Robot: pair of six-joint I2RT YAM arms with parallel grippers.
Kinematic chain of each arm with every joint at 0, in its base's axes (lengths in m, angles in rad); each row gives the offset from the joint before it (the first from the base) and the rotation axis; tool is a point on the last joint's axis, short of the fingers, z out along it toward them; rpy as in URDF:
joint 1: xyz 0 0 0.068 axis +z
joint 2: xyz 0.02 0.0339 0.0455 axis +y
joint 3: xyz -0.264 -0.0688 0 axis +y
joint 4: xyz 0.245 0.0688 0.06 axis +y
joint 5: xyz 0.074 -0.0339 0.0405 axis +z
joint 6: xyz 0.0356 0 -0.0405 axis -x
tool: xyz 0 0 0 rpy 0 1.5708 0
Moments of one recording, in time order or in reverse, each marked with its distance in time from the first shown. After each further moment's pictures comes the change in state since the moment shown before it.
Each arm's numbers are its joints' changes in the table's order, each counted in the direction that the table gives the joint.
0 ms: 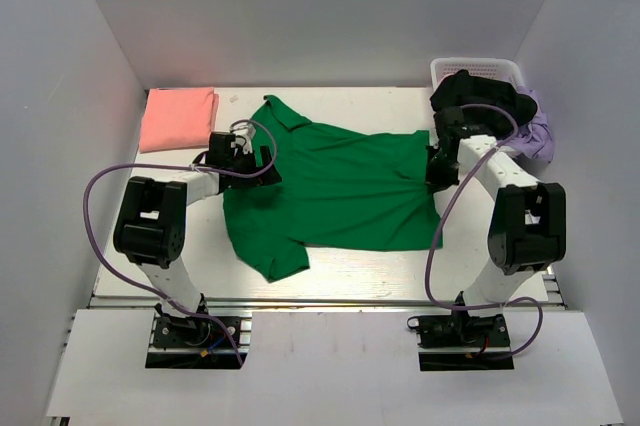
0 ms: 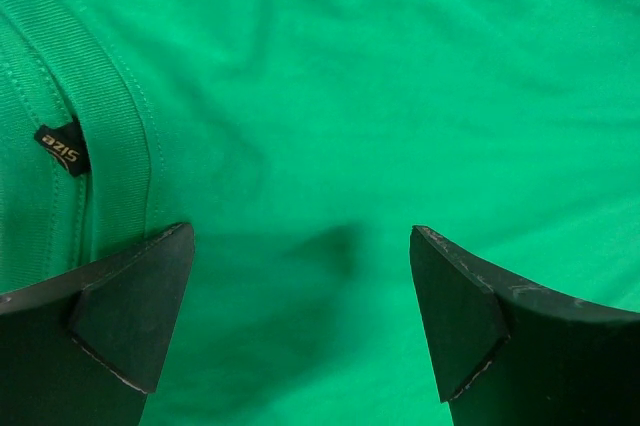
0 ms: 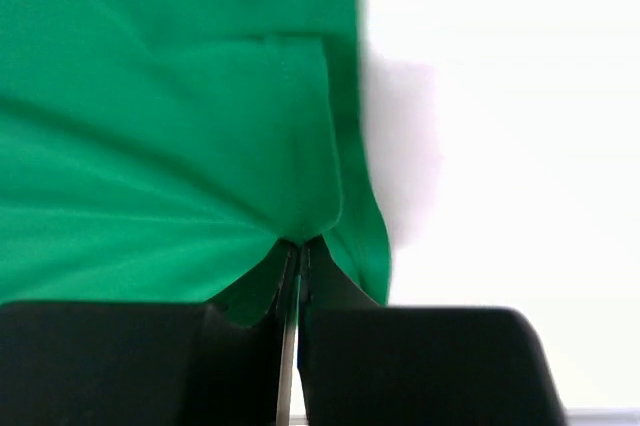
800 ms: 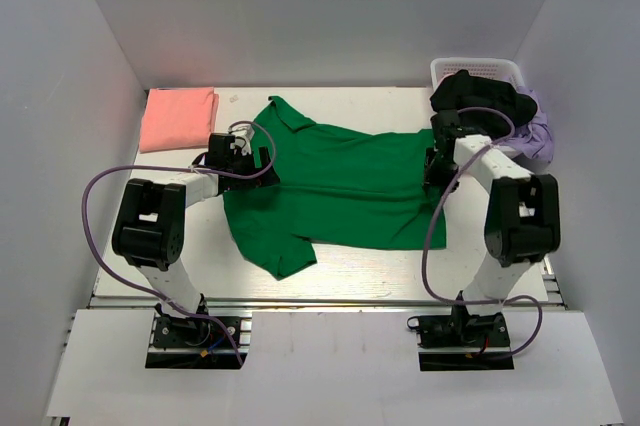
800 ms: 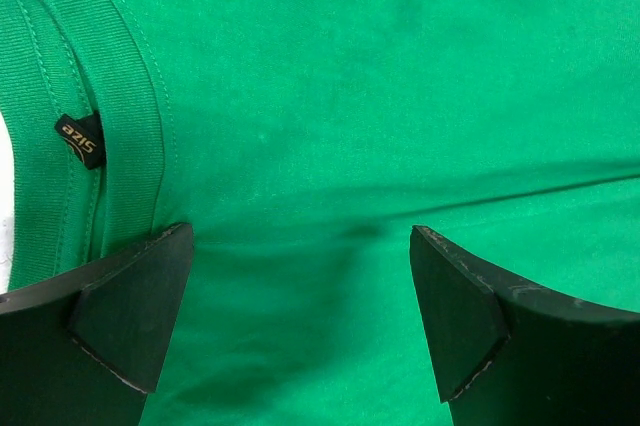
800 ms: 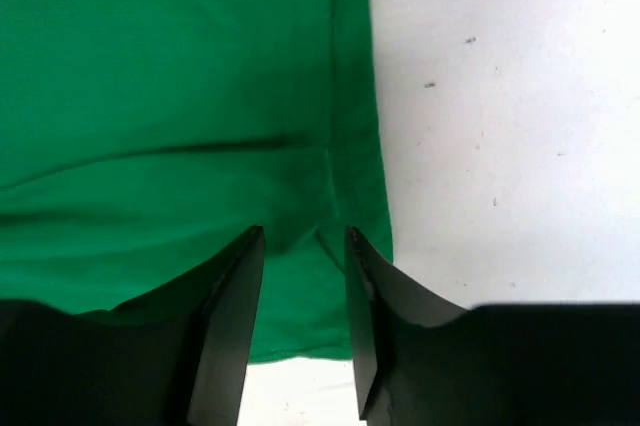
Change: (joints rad) left arm -0.001 -0.021 0.014 0.011 0.032 0.002; right arm -0.003 0.085 -0.025 0.008 -0.095 -0.040
